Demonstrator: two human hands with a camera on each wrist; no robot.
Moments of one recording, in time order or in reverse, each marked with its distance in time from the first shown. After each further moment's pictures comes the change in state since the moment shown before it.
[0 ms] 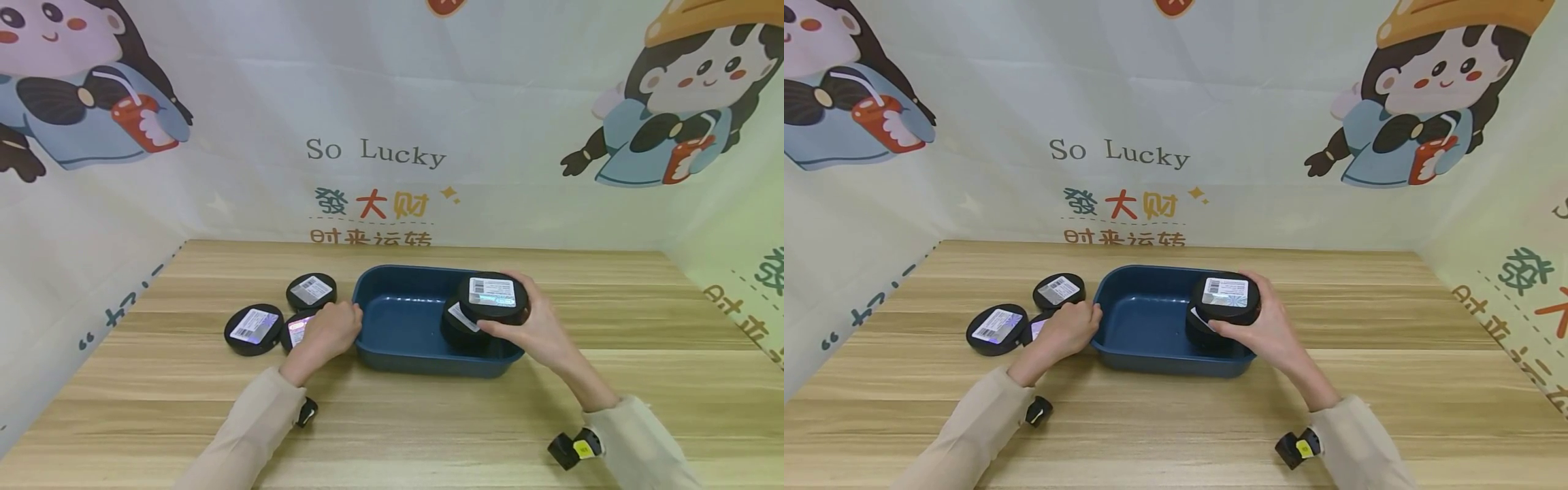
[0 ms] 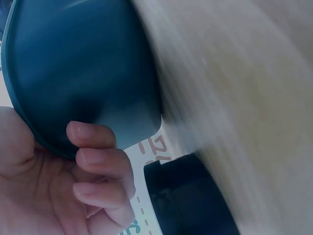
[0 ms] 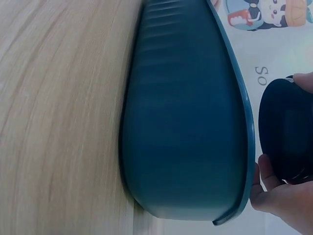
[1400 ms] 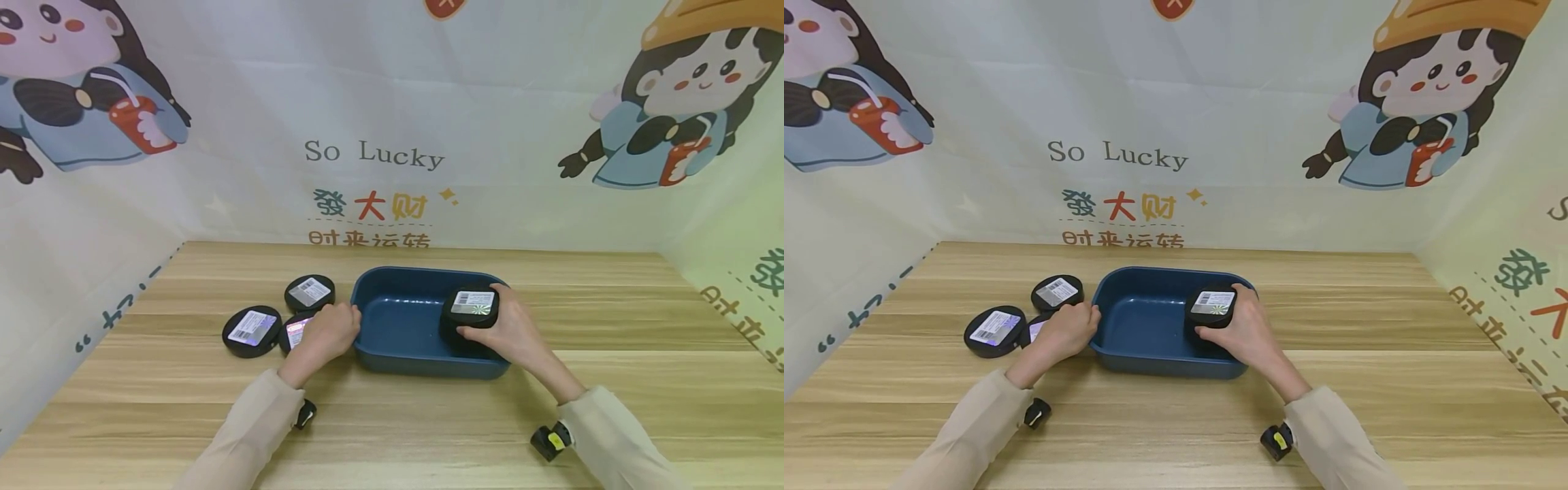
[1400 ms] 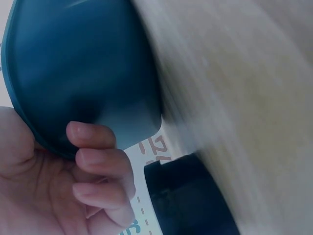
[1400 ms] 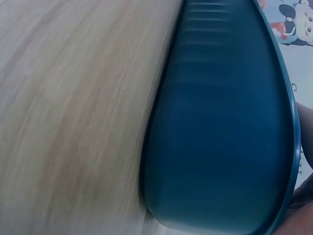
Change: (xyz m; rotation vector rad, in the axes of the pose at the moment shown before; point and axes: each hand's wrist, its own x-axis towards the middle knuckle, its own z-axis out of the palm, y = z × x) left_hand -0.001 0.001 -0.001 0.001 -0.015 -0.005; right_hand 0.016 0.006 0.026 -0.408 0.058 0.019
